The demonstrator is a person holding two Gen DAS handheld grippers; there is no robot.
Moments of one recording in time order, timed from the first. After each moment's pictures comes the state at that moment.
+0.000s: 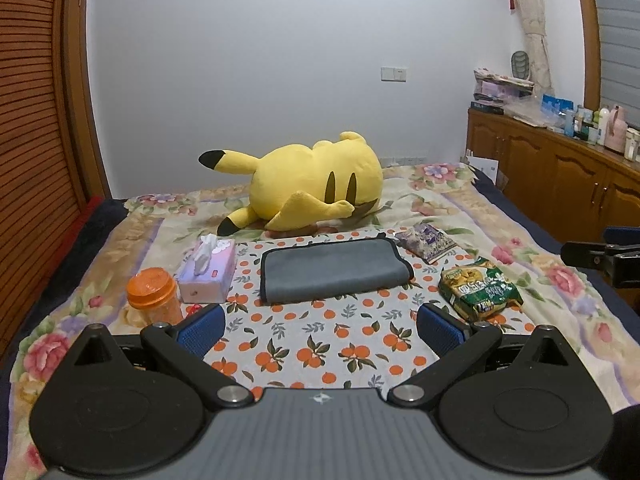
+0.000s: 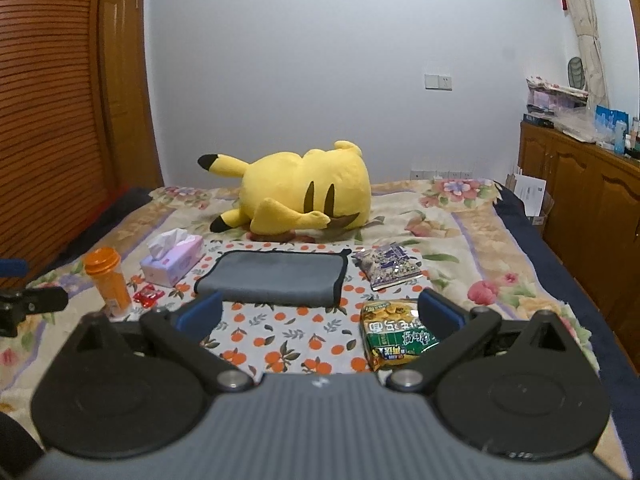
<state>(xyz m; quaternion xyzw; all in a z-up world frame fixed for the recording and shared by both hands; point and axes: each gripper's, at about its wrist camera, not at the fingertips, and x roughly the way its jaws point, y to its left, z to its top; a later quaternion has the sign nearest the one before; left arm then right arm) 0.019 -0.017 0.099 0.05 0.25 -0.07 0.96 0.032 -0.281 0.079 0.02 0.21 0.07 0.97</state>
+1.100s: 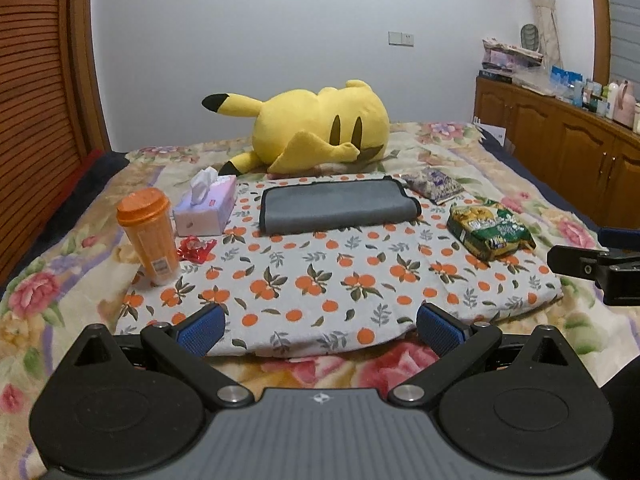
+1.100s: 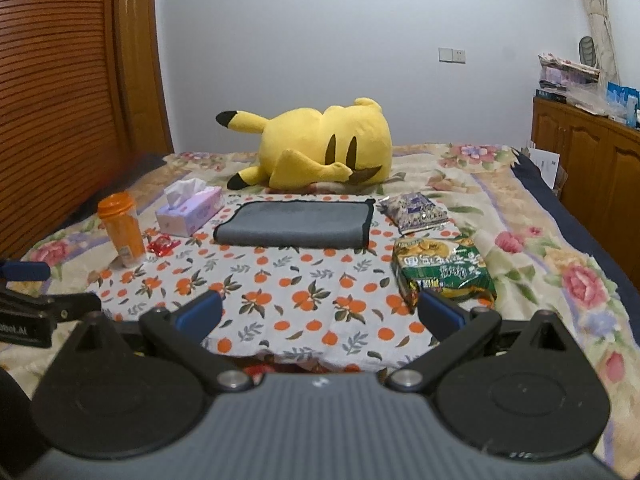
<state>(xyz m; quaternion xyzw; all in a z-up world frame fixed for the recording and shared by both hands) 0.004 -0.013 0.020 0.05 0.29 -0.06 0.95 0.008 -0.245 0.009 0.02 0.24 0.08 0.97</state>
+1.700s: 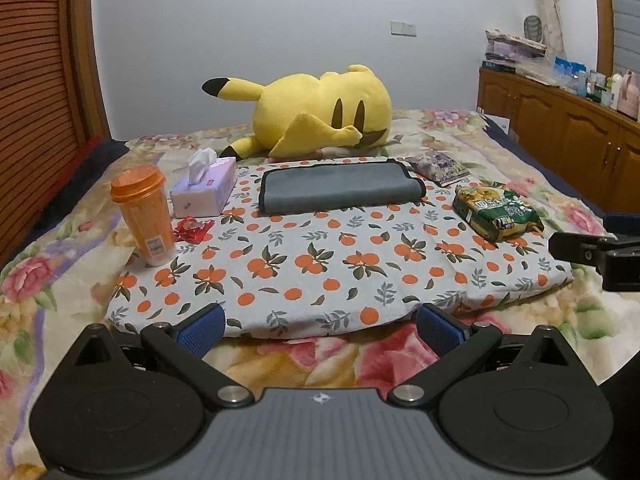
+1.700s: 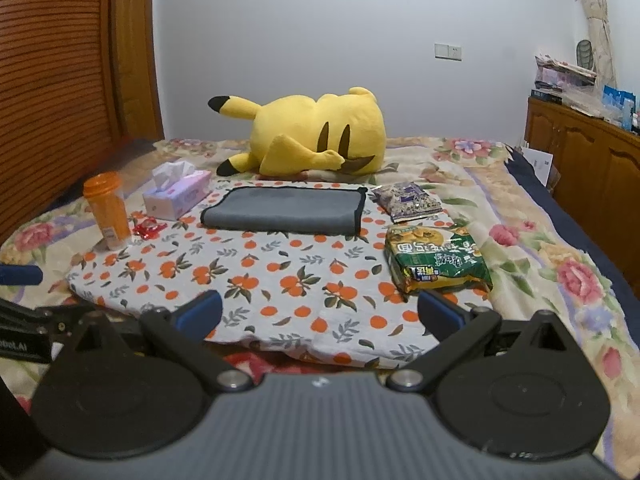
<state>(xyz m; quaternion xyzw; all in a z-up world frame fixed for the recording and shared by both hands) 0.004 -0.014 -0.007 0.04 0.30 -0.06 0.95 0.013 -0.238 -0.009 0.00 0.24 0.06 0.97</state>
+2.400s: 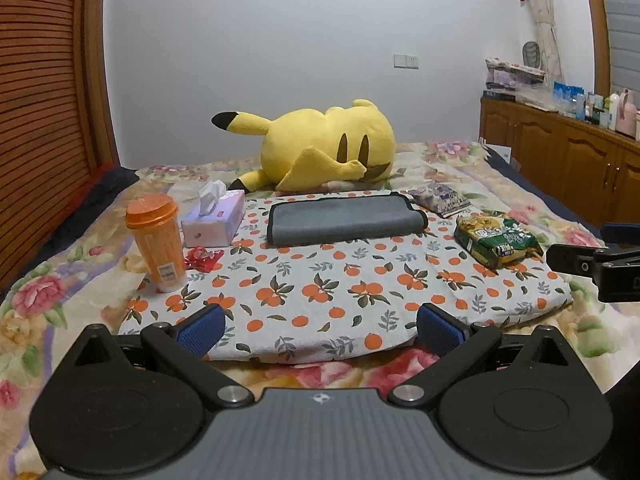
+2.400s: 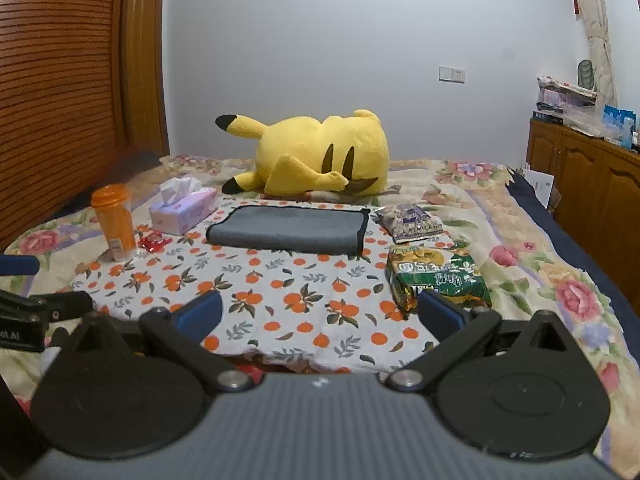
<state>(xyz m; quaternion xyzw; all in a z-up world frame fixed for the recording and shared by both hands) -0.013 -0.010 0.001 0.04 0.25 -0.05 0.97 0.003 -0.236 -0.005 -0.01 0.21 0.07 0.98</state>
